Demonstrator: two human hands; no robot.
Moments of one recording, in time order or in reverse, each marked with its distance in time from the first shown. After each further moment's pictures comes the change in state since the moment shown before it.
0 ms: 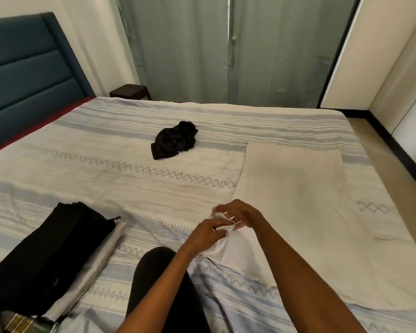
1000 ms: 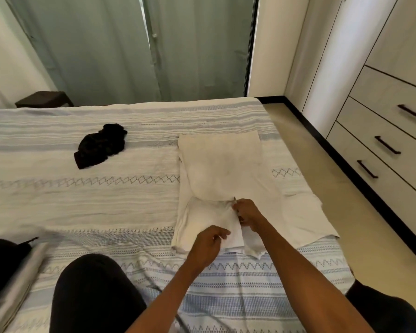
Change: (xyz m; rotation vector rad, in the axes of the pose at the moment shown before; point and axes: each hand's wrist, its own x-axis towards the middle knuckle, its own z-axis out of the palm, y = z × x) left_hand -0.014 0.037 0.193 0.052 -0.011 0.399; right_hand -0.108 0.177 -0.115 0.389 0.554 0.028
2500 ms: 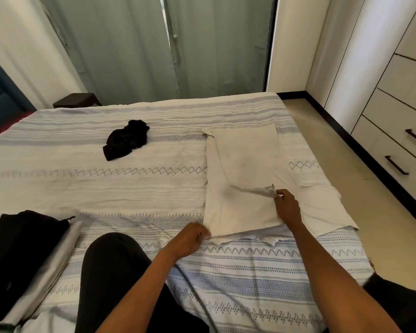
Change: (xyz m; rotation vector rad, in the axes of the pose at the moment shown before) left_hand -0.037 -0.058 -0.082 0.458 -0.272 -0.001; right_hand -0.005 0.055 -0.056 -0.304 0.376 -0.327
